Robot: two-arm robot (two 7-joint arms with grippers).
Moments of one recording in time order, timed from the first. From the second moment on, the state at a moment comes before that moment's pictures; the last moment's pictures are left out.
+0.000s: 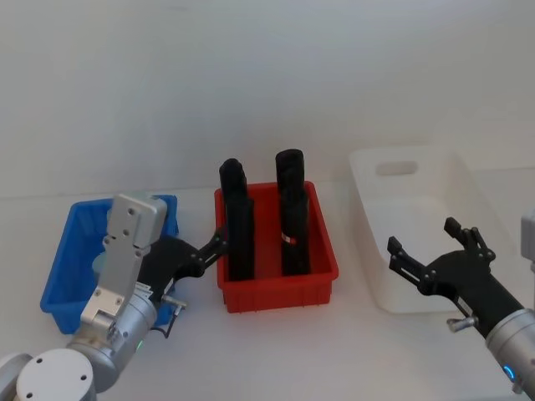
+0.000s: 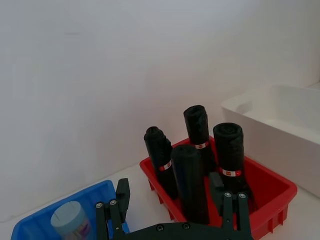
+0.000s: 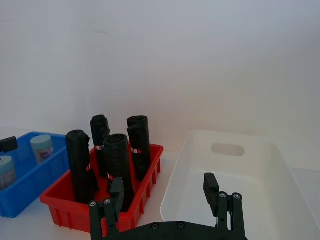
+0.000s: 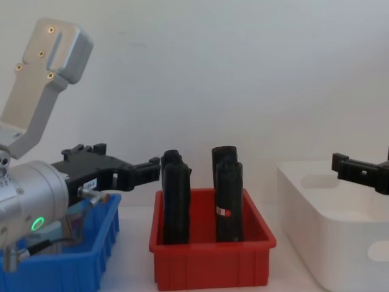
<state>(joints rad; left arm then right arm) -0.24 0.39 0.41 -1.58 -0.27 0.06 0.03 -0.01 0.34 -0.23 -1.77 0.29 0.03 0.07</state>
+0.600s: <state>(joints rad) -0.28 0.40 0.36 -1.49 -0.30 0.17 0.05 -0.01 0.34 -0.23 -1.77 0.29 0.03 0.07</state>
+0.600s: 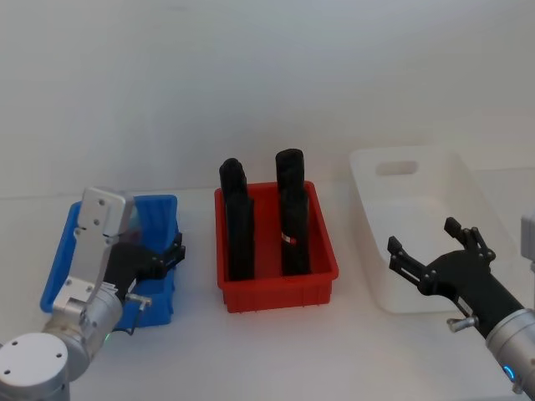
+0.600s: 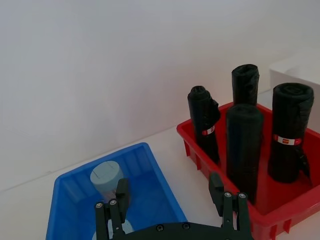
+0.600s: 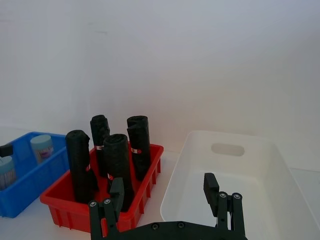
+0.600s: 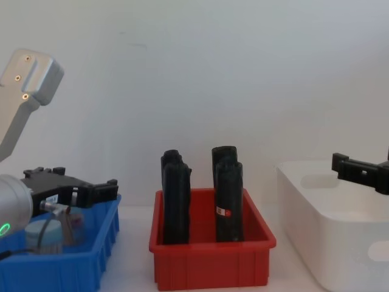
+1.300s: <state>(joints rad) -0.38 0.39 0.31 -1.29 -0.32 0.25 -0.04 -0.01 0.34 -0.23 -1.77 0.29 0.03 0.07</state>
